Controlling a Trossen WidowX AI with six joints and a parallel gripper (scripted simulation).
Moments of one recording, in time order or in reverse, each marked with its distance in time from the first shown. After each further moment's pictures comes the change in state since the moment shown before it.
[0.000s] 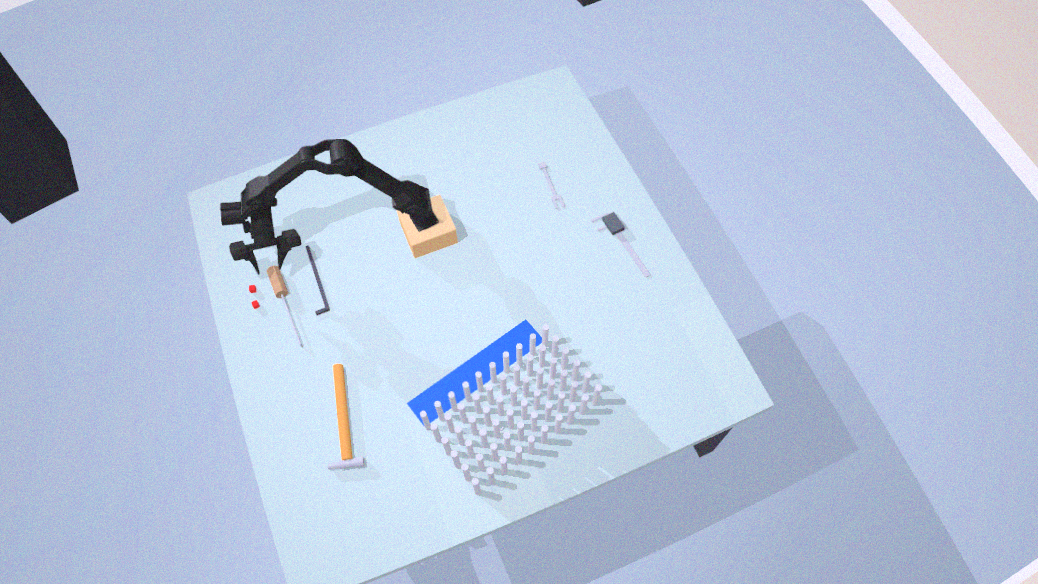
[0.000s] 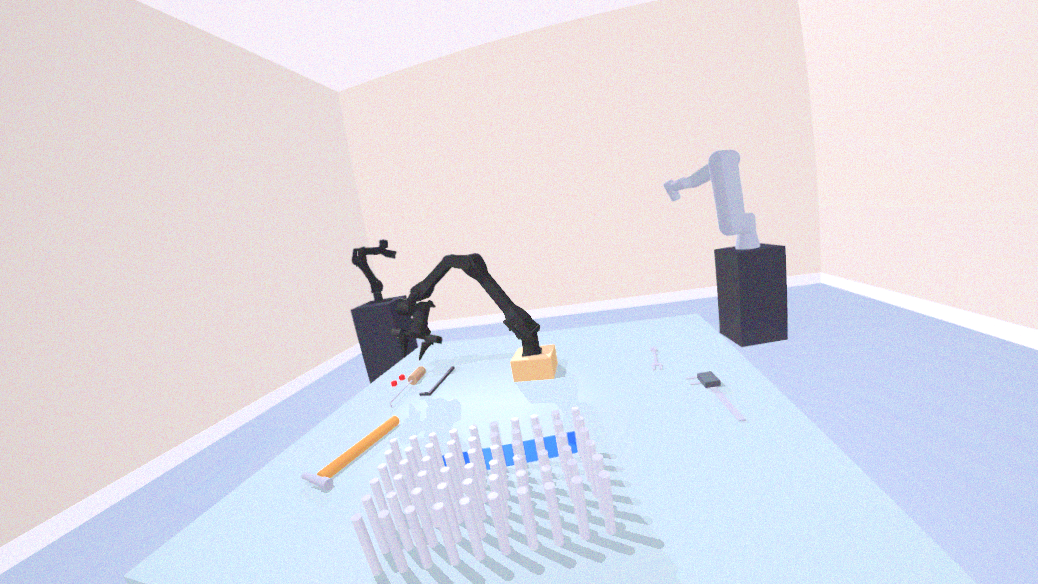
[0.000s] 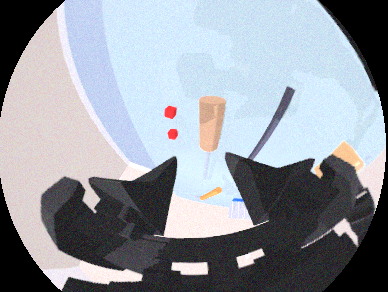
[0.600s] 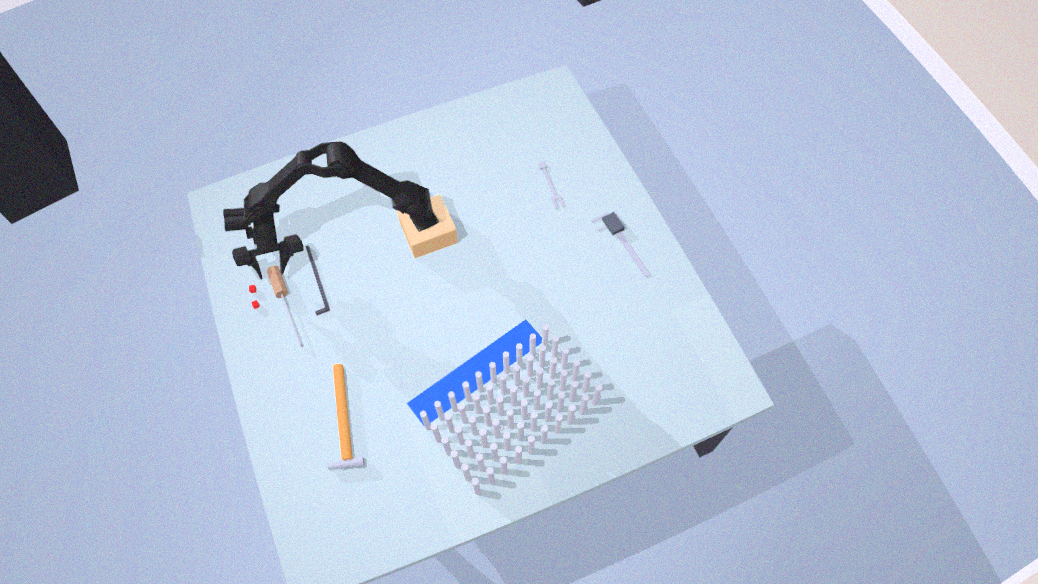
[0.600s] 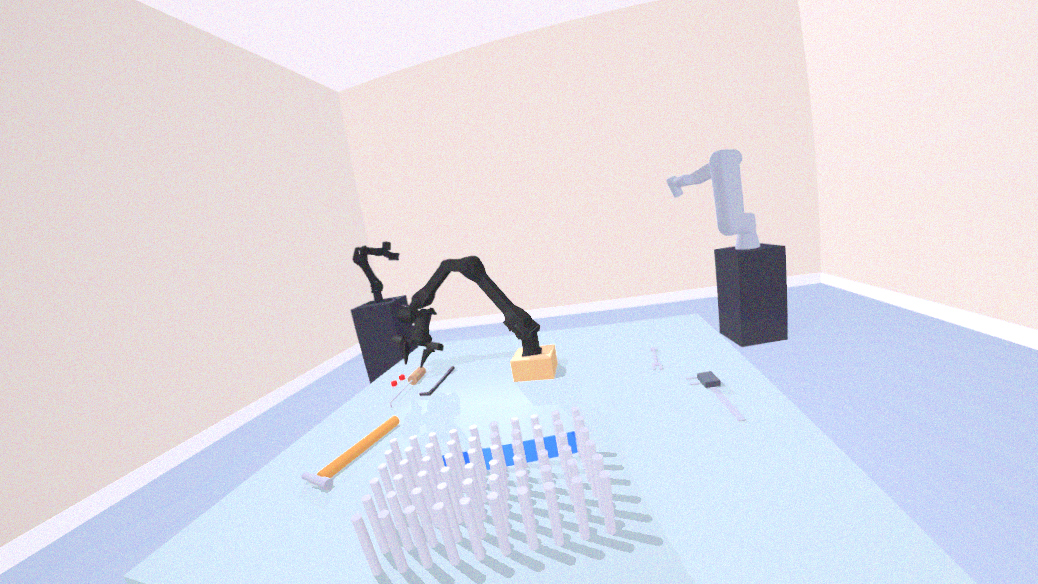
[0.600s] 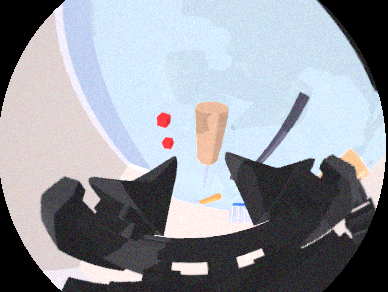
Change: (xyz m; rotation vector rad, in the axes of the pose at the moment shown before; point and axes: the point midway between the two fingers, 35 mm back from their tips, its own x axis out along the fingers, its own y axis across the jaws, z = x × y) arm 0.025 -0.007 0.012 0.001 -0.001 0.001
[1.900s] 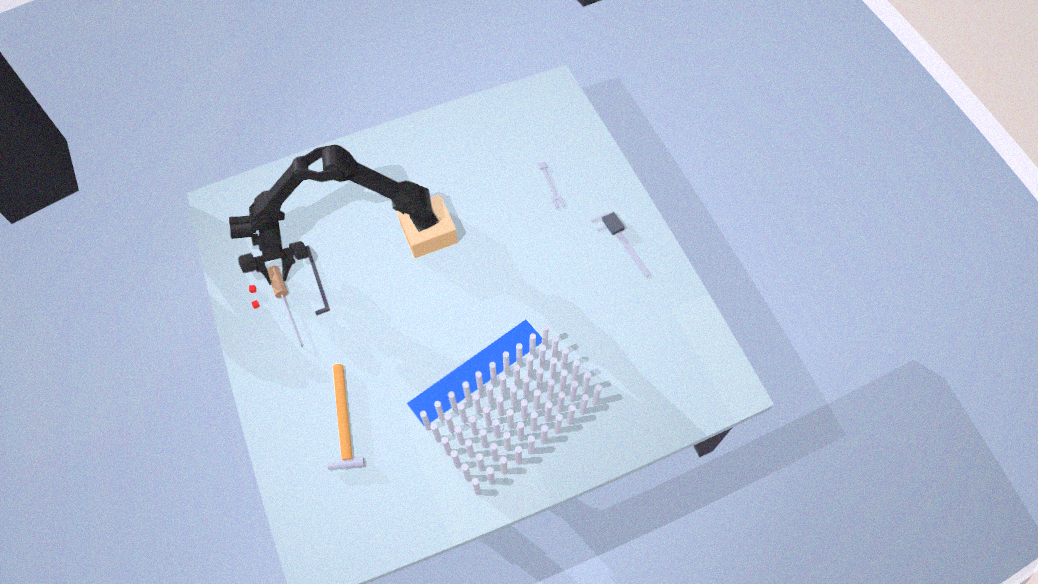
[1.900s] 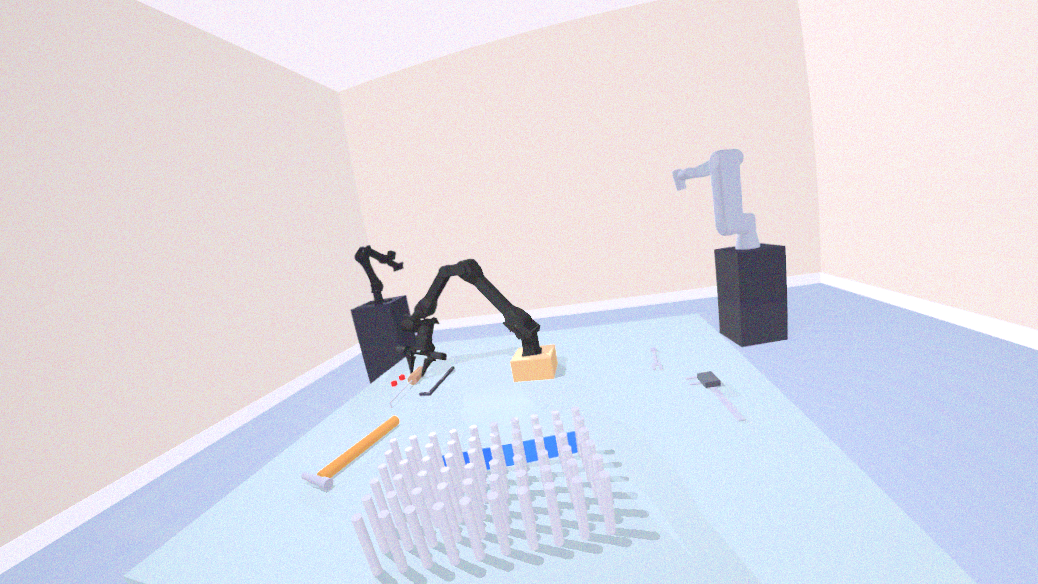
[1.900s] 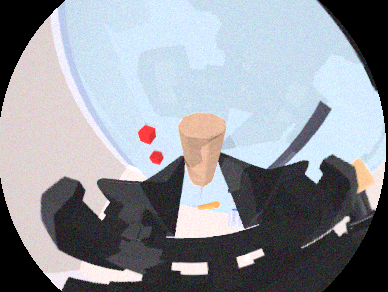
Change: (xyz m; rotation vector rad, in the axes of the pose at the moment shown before) arm 0.033 -0.015 0.014 0.007 0.002 -0.008
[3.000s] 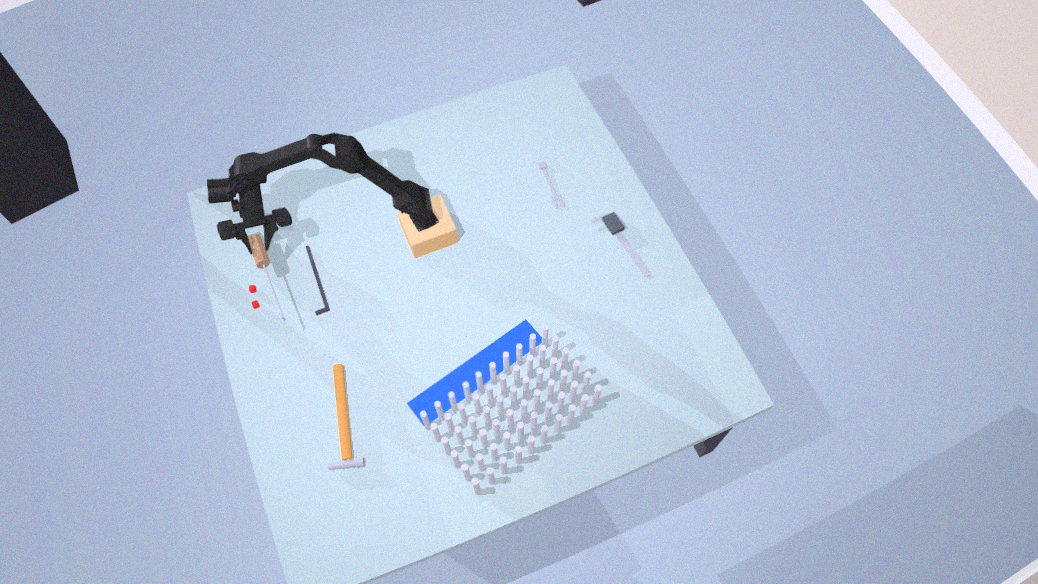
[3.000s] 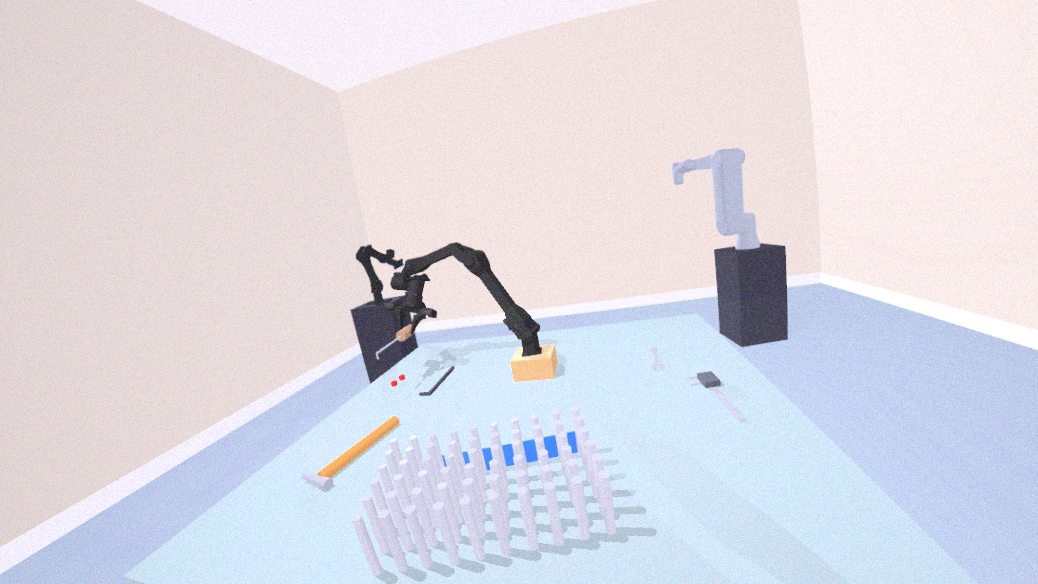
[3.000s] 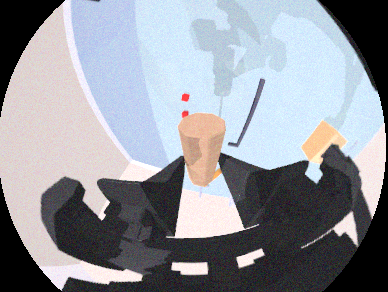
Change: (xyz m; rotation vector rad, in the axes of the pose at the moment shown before) arm -0.146 0.047 -0.065 -0.004 -0.003 0.001
